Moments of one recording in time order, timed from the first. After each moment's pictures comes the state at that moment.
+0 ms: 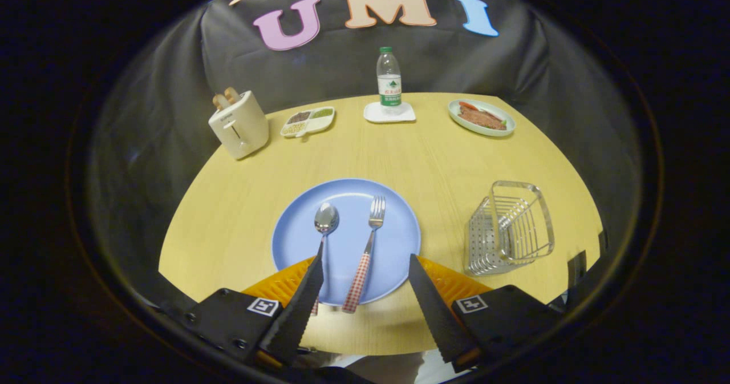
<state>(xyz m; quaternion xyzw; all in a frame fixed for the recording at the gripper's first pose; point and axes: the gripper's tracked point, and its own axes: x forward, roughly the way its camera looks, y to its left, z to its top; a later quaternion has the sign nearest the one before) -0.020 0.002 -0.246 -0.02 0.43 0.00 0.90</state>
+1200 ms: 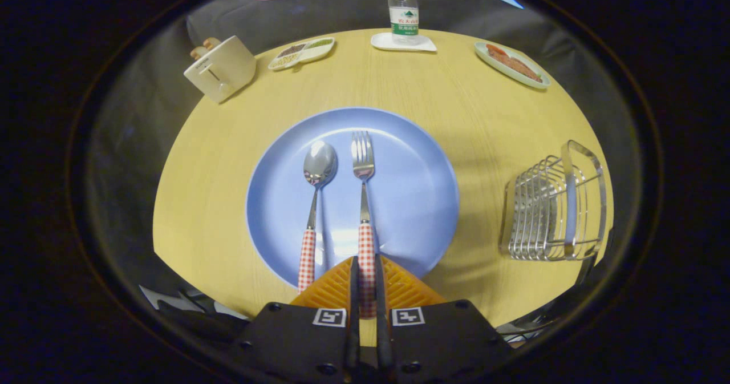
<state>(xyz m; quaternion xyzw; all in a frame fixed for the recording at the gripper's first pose) -0.038 0.002 -0.304 -0.04 0.58 0.00 0.81</state>
